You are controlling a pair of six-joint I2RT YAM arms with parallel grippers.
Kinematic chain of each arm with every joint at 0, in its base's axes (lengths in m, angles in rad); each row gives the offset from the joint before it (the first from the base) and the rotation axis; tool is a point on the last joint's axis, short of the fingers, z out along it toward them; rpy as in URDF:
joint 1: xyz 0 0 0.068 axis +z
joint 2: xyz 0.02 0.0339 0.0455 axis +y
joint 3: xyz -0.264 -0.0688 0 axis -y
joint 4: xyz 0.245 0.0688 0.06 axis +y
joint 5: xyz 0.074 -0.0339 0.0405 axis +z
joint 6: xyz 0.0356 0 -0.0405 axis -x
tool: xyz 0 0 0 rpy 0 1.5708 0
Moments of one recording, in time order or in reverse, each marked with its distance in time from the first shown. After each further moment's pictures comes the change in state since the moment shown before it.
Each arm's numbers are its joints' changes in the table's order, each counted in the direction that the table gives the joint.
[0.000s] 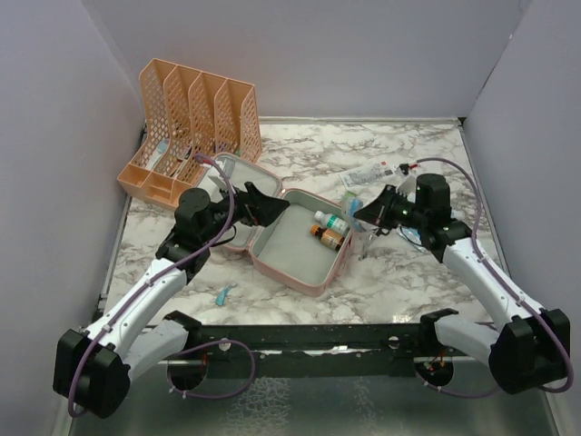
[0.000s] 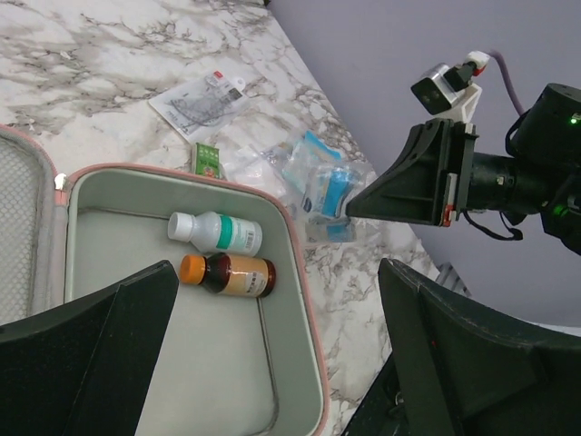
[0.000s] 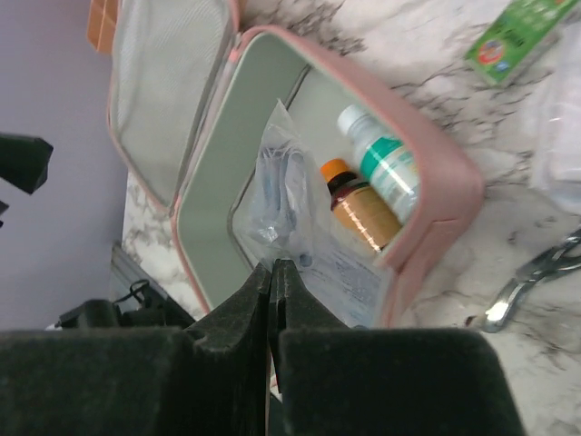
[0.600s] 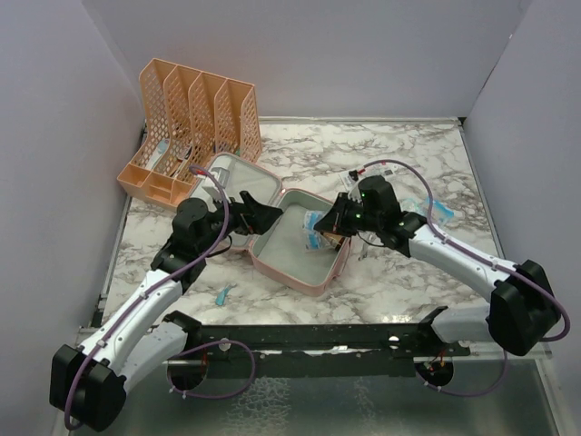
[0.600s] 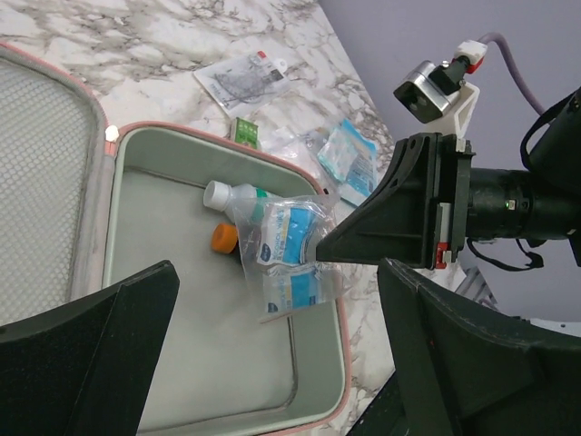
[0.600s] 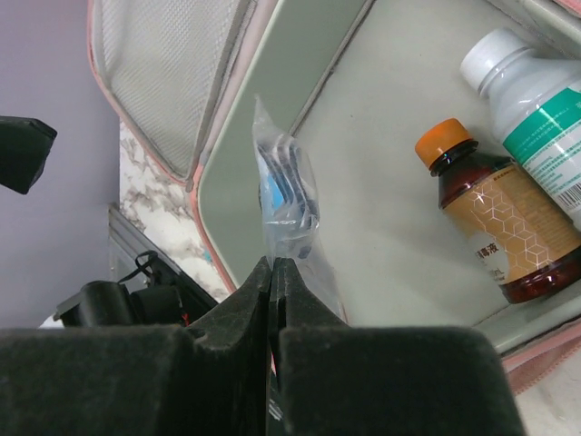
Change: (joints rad) left arm -0.003 -0.108 -0.066 0.086 0.077 -0.019; right arm 0.417 0.215 0.111 -0.047 -0.228 -0.160
